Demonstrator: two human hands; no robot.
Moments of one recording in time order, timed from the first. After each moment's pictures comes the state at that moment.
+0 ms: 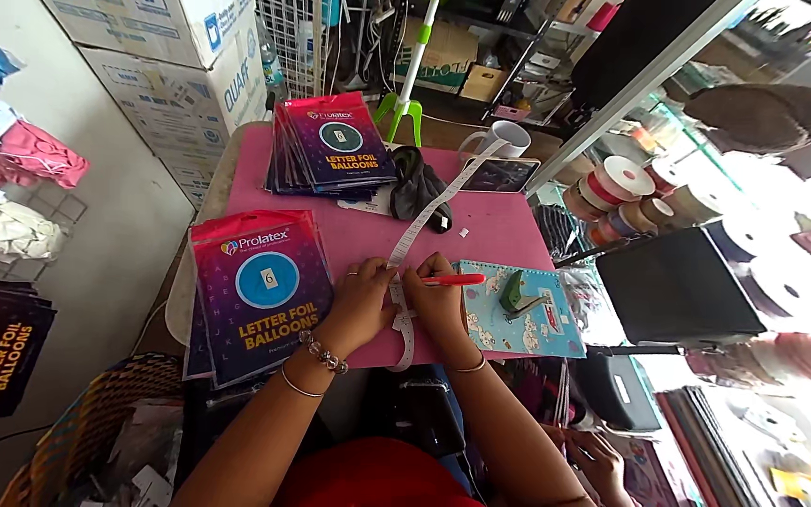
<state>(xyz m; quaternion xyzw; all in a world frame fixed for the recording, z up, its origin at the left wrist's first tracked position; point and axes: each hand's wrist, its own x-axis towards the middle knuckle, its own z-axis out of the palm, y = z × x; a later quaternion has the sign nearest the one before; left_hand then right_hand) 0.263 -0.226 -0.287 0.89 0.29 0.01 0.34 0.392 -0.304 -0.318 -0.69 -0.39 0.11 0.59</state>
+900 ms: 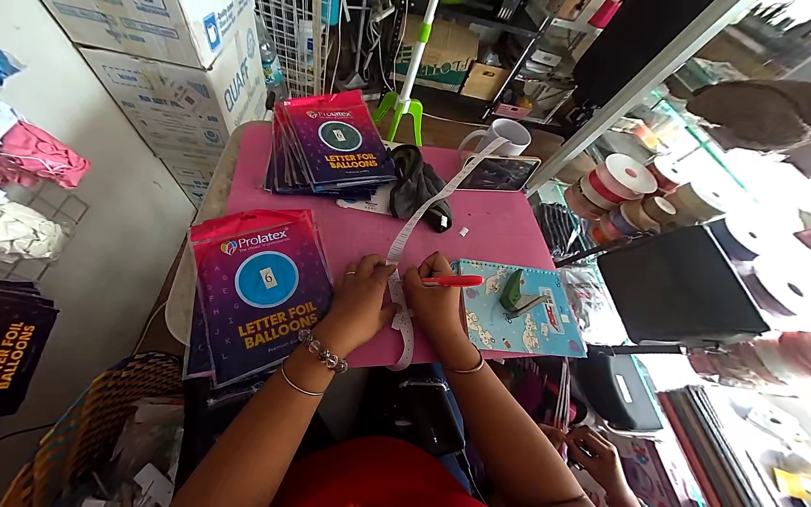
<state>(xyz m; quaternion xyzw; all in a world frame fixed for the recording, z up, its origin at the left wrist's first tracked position) 0.263 -0.226 -0.286 0.89 0.29 0.01 0.34 0.391 -0.304 -0.320 -0.70 -0.40 0.07 0.58</state>
